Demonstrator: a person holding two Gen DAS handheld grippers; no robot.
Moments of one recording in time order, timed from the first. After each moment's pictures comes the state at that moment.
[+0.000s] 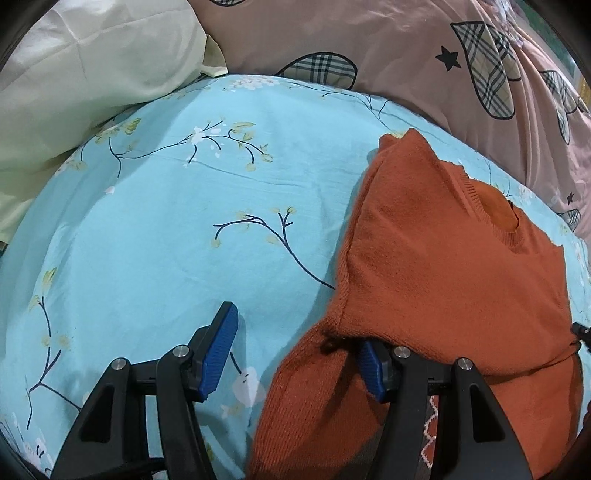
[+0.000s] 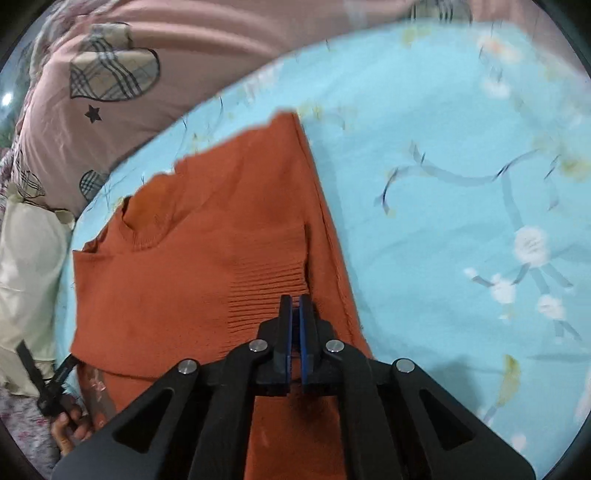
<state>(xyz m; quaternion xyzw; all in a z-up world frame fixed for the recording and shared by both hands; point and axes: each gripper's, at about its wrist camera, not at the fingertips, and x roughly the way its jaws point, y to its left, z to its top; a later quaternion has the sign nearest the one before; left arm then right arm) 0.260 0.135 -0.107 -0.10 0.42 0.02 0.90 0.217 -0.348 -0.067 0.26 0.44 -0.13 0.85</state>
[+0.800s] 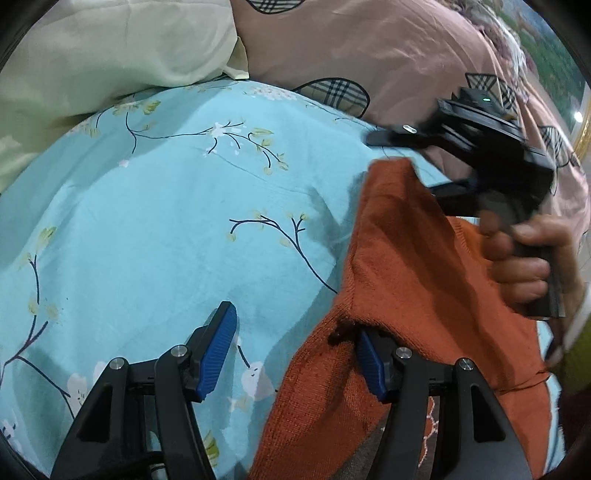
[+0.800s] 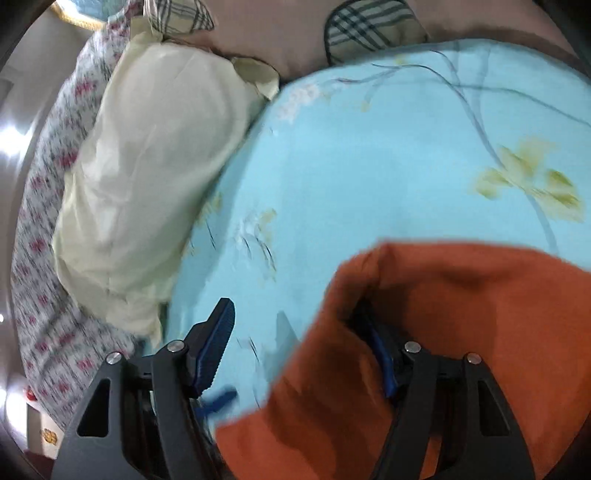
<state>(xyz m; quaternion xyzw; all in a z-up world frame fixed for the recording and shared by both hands) 0.247 0.160 -0.115 -0.19 0.37 0.00 0.91 0.529 -0.064 -0.092 0.23 0.52 0.33 0.75</state>
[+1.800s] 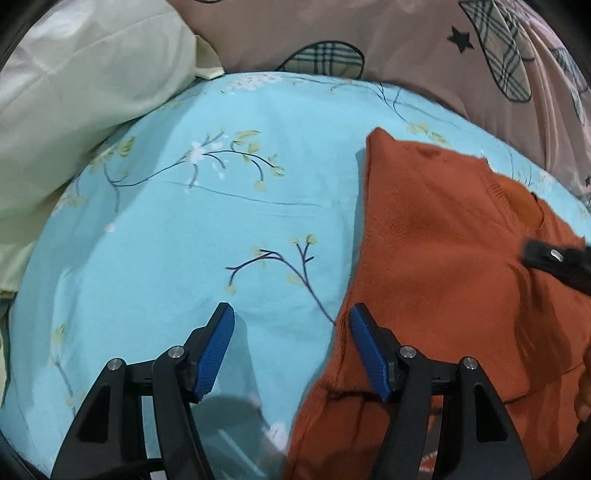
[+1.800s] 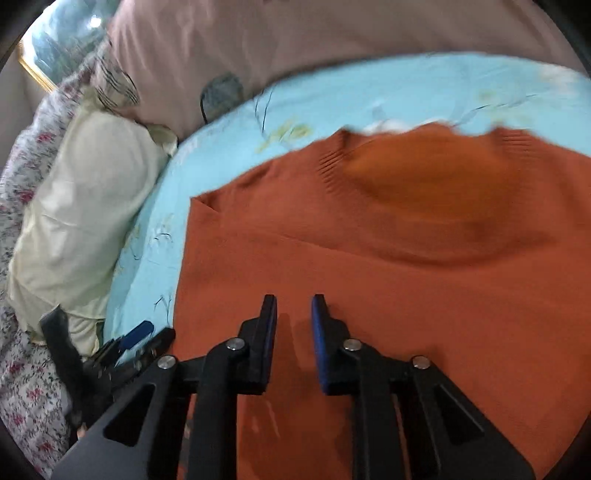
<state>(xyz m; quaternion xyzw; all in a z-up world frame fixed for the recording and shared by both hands) 0.288 0.136 -0.100 -0.05 0.45 0.04 0.89 0.371 -0.178 -0.082 0.23 0.46 0.10 0.85</state>
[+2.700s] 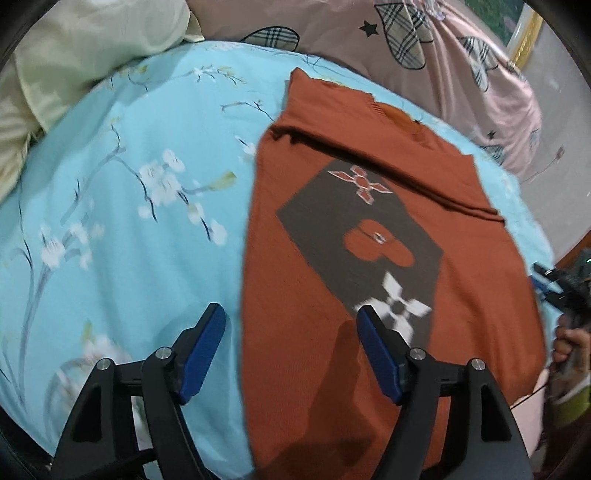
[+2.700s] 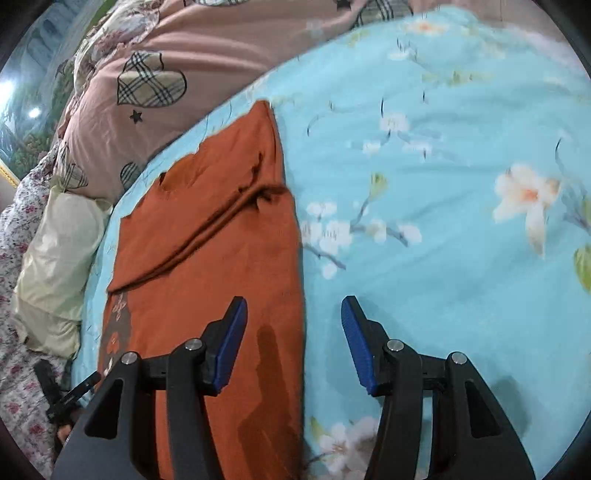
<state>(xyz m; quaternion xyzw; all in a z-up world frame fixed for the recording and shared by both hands) 0.069 0.142 -0.103 -0.11 0.46 -0.11 0.87 0.045 -0.349 -0.082 0.32 0.41 -0.07 0.85</state>
